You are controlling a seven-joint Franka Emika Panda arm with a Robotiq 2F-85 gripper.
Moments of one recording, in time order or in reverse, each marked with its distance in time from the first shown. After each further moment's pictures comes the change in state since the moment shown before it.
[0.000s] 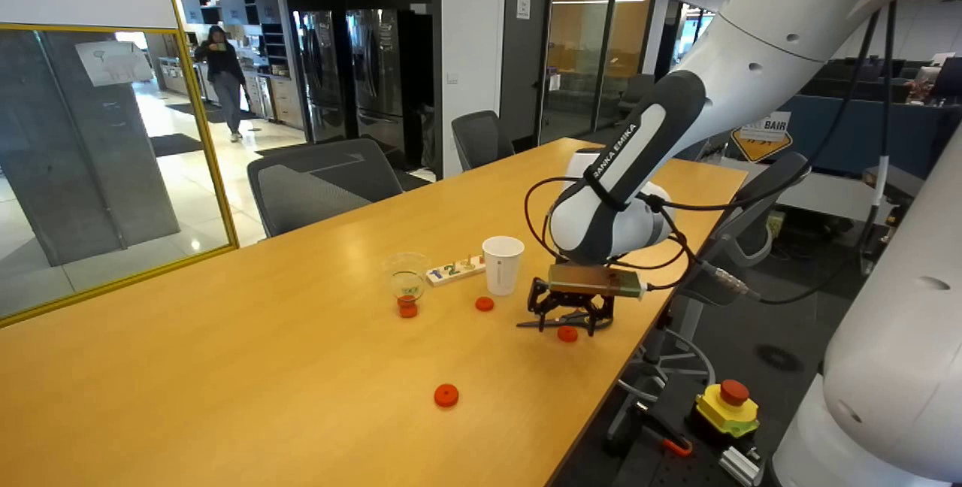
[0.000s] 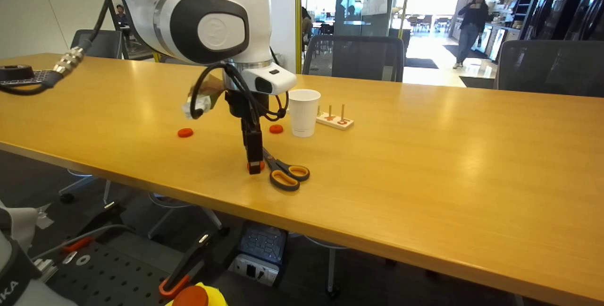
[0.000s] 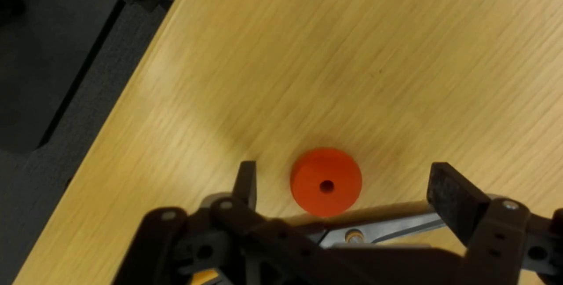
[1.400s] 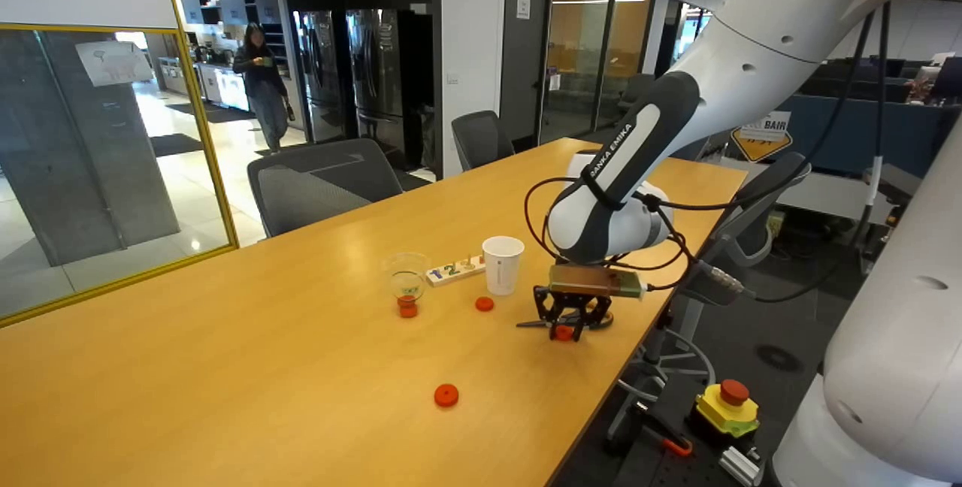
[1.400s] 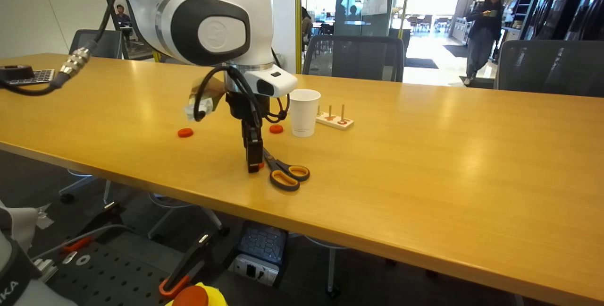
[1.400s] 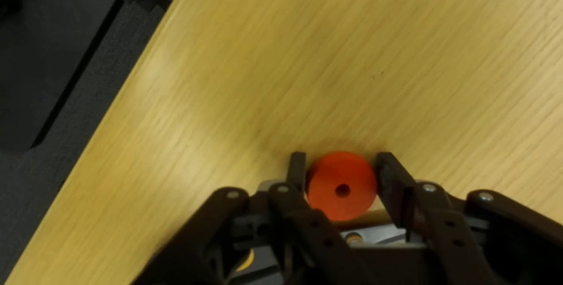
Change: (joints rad) arm 0.001 0.012 -0.001 0.006 0.029 -0.001 -0.041
